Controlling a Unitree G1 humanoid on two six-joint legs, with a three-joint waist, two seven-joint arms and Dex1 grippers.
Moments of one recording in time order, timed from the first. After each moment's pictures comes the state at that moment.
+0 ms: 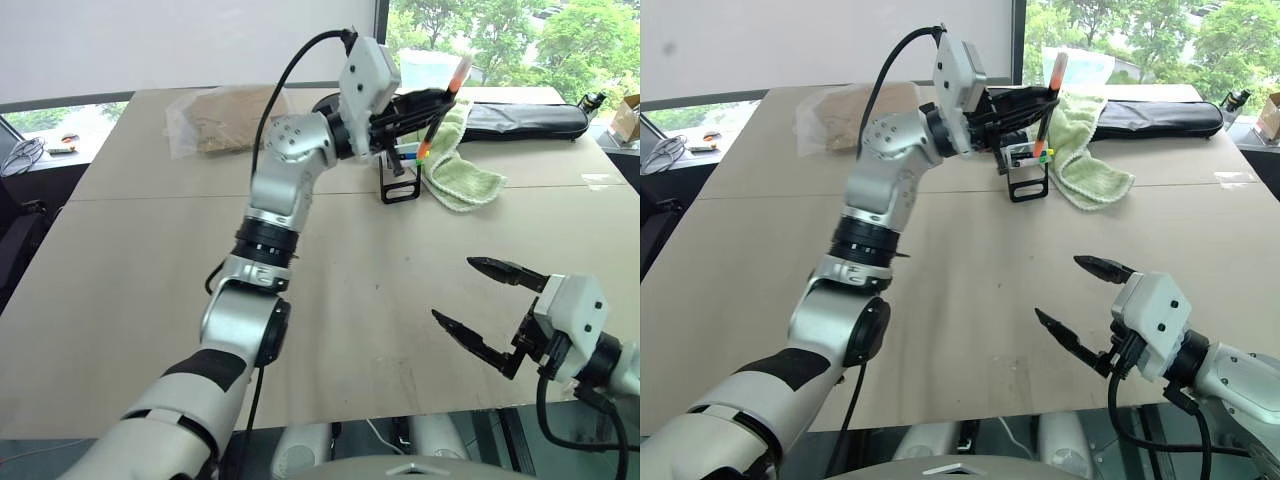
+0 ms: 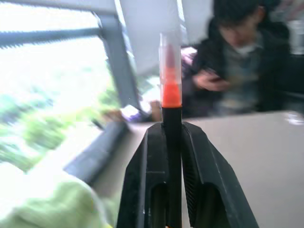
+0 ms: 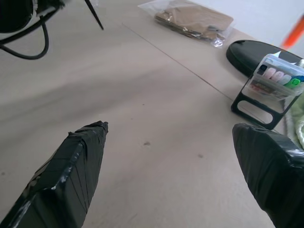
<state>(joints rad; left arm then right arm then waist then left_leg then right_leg) -1.10 0.14 -0.06 0.49 -0.14 -0.14 -0.92 0.37 -0.84 -0.28 -0.98 0.68 0.43 0.50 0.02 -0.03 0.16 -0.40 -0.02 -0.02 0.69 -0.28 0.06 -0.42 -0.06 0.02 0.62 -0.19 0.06</state>
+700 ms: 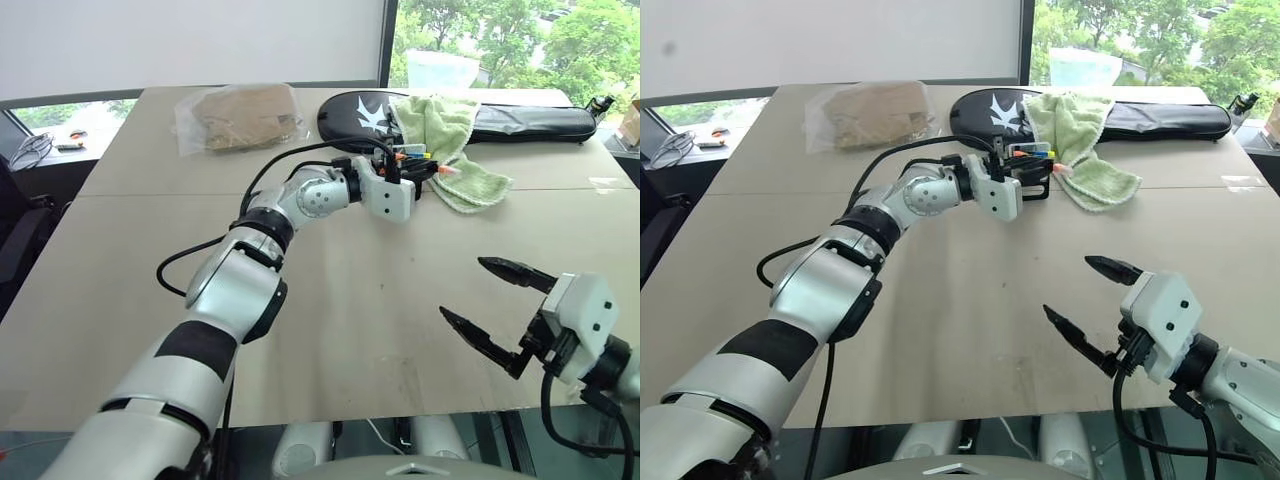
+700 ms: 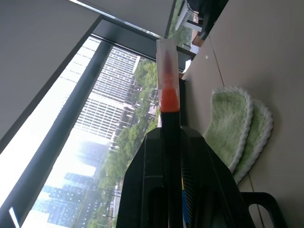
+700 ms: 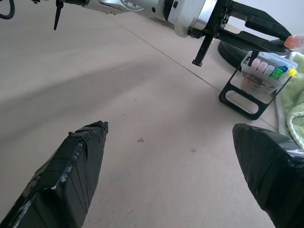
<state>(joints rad) -1.30 0.24 -0.42 1.29 0.60 -1.09 -0.18 0.43 -0.82 -0.32 -1.01 0.69 0.44 0.46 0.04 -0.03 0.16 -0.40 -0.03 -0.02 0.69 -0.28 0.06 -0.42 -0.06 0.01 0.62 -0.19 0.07</state>
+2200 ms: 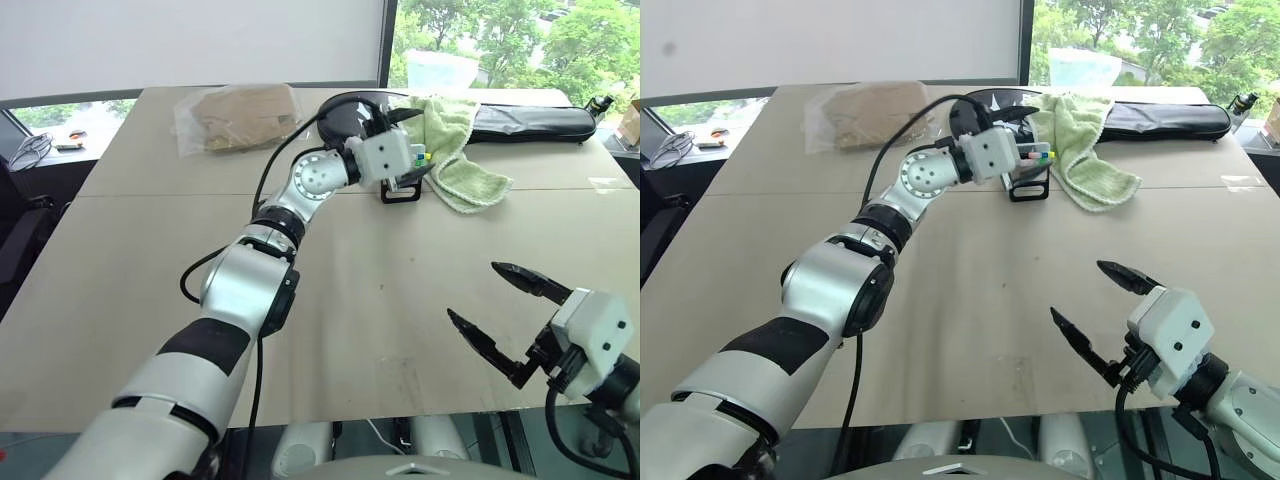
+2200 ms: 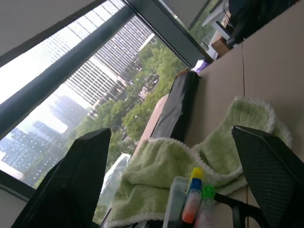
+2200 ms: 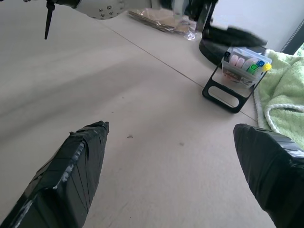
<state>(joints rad) -1.31 0.14 -0.02 1.34 0.13 -0.86 -0.78 0.60 -1.01 -0.26 -1.01 0.70 0.20 0.20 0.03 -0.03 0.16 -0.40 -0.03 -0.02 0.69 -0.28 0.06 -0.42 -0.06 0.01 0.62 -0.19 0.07</state>
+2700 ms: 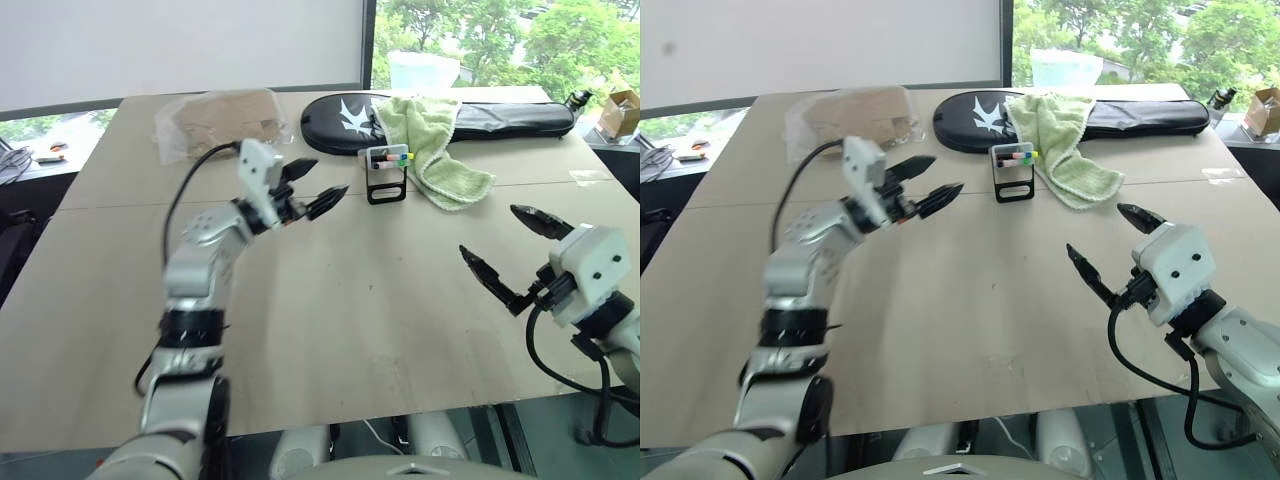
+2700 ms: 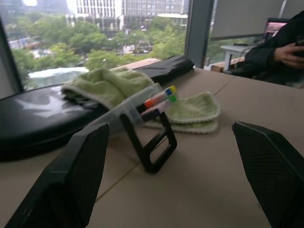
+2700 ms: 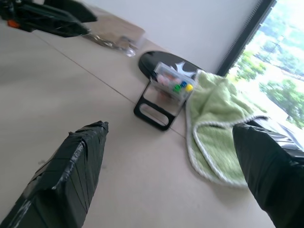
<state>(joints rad) -0.41 0.45 0.17 -0.23 -0.40 0.56 -0.76 0.17 -0.87 -0.23 -0.83 0.62 0.39 0.29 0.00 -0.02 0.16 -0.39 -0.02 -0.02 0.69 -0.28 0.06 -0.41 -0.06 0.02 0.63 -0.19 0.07</state>
